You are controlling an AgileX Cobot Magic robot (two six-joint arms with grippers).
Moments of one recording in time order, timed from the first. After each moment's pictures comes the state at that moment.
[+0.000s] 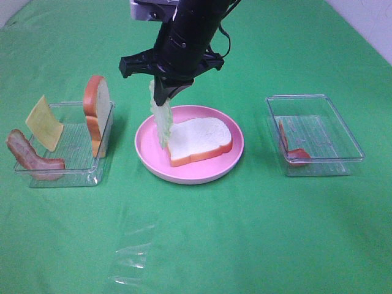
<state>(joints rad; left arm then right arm) 0.00 0.00 -0.52 0.00 1.08 -0.07 0.62 2.21 -1.93 0.20 0.96 0.01</state>
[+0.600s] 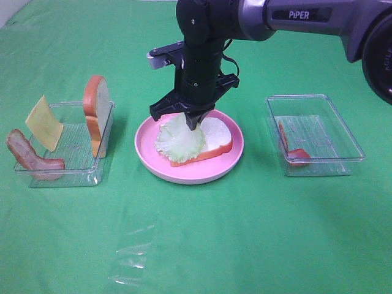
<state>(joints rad) 0.00 0.00 -0.52 0.00 1.08 -0.07 0.62 2.34 -1.93 -0.12 0.96 0.11</state>
